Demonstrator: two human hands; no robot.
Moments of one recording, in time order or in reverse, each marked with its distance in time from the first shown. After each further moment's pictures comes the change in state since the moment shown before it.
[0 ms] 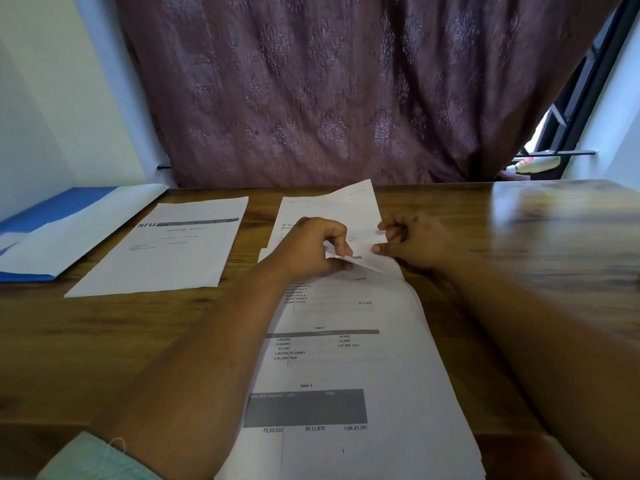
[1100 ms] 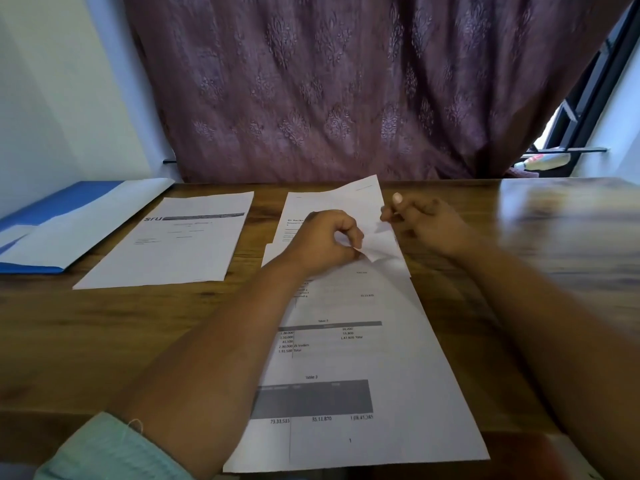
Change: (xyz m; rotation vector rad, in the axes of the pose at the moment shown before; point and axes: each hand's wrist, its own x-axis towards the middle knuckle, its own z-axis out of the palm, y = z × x) left_hand 0.007 0.005 0.011 -0.090 0.101 -0.062; right_hand -0.001 -0.004 -0.013 0.107 0.049 -0.225
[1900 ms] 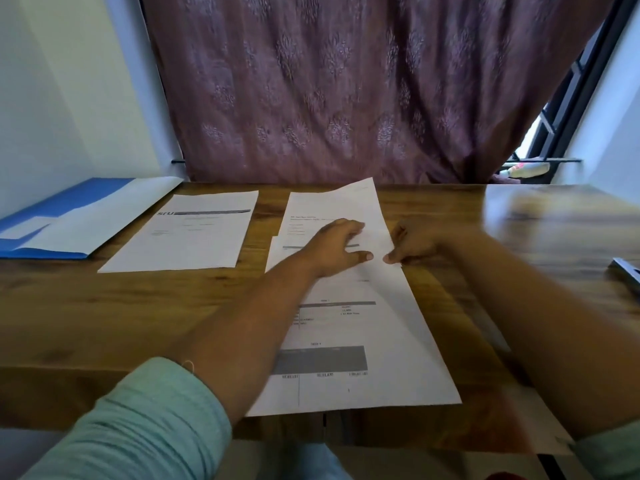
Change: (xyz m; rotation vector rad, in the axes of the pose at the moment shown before) left_hand -0.018 0.017 0.014 0.156 -0.154 -0.206; right_hand -0.012 -0.031 -0.009 -0.291 -0.424 0.451
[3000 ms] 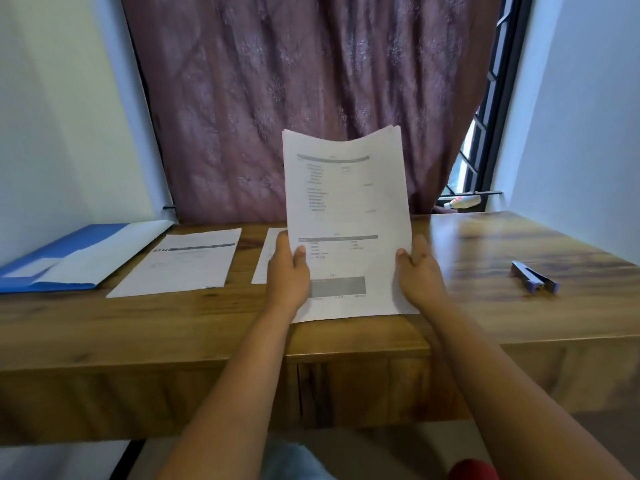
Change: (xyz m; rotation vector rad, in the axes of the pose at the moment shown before) left_hand -0.122 0.080 -0.021 -0.547 0.473 -0.133; right_hand -0.136 0.030 0.036 0.571 0.689 -0.109
